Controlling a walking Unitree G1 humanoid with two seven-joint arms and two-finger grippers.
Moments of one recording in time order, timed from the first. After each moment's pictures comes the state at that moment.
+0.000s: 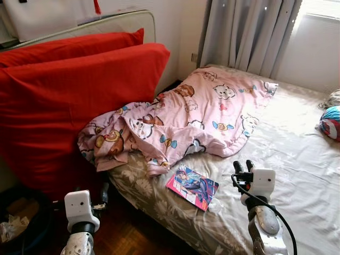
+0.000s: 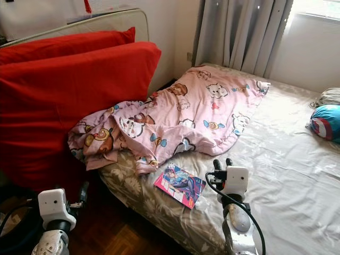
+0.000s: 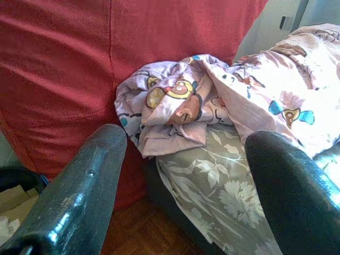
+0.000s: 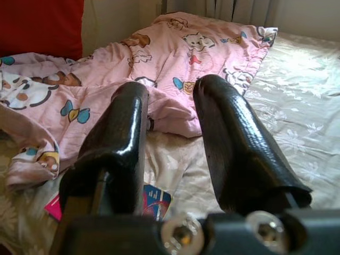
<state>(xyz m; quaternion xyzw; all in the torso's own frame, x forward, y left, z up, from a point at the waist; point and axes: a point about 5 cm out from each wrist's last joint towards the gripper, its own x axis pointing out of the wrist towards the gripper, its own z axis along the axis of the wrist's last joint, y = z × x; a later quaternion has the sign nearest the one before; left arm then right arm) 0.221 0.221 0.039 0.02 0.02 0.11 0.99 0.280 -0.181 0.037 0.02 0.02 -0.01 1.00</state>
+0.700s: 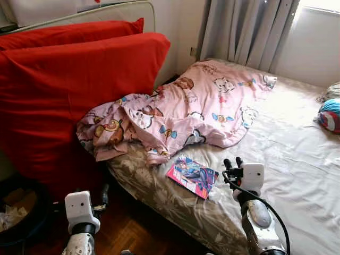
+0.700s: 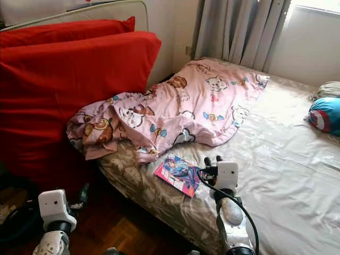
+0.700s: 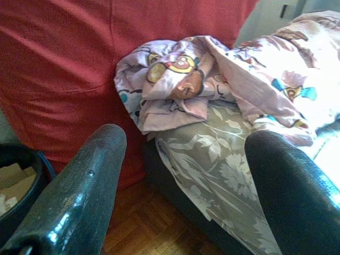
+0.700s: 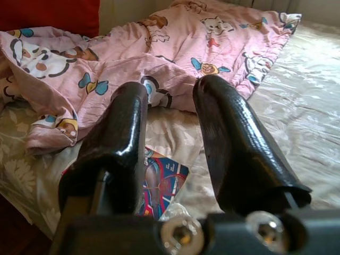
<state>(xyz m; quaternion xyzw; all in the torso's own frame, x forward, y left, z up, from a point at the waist) 0.219 0.220 0.037 0.02 0.03 0.12 0.99 0.293 -0.164 0.038 0.02 0.04 0.03 1.00</state>
